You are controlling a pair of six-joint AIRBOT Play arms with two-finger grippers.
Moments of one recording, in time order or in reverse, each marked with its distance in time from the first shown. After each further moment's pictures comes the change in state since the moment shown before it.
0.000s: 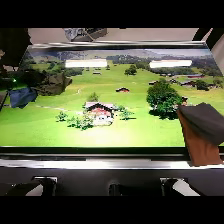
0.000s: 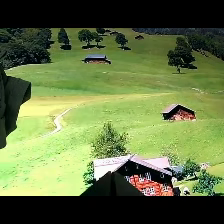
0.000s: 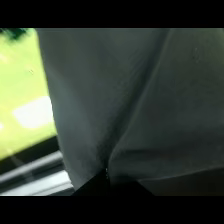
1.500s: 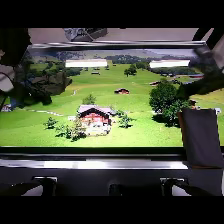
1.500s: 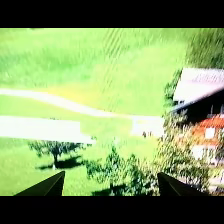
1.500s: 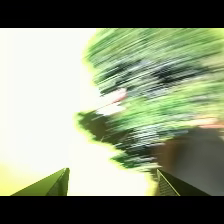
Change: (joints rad) left arm -0.061 -0.156 -0.068 0.471 -0.314 -0.273; right arm 0.768 -0.106 0.113 -0.044 -0.382 -0.153
